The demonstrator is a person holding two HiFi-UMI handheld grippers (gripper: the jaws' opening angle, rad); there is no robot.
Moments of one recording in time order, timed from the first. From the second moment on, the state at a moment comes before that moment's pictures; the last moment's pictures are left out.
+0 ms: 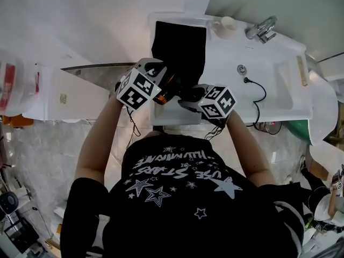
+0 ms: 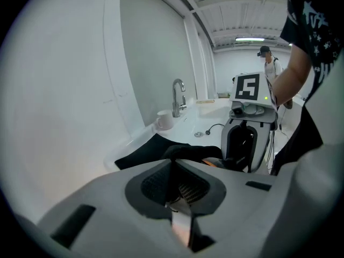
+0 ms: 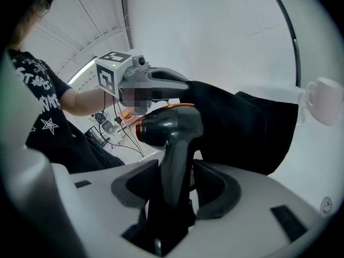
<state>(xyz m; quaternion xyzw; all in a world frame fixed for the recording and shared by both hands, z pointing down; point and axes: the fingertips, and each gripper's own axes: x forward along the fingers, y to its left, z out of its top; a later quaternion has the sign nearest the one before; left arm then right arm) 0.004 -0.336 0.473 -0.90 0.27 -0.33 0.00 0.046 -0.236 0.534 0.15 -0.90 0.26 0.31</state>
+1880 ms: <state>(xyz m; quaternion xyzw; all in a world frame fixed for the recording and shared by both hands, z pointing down) -0.018 -0.324 0.481 -0.93 0.20 -0.30 -0.04 0.047 -0.359 0.559 0.39 -0.81 0.33 0.28</state>
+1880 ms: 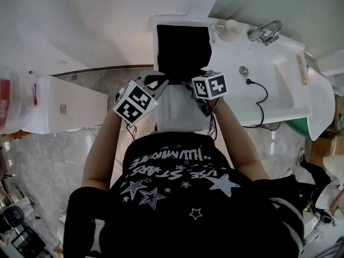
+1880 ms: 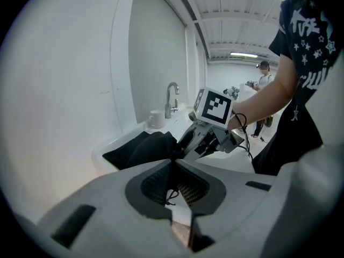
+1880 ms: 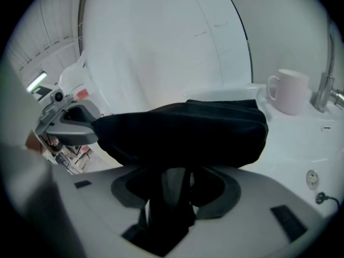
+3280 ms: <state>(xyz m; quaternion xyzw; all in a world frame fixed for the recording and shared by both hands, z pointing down) -0.006 -0.300 0.496 -0.93 0.24 -0.27 -0.04 0.096 -0.288 0.514 0.50 -0.79 0.27 0.21</state>
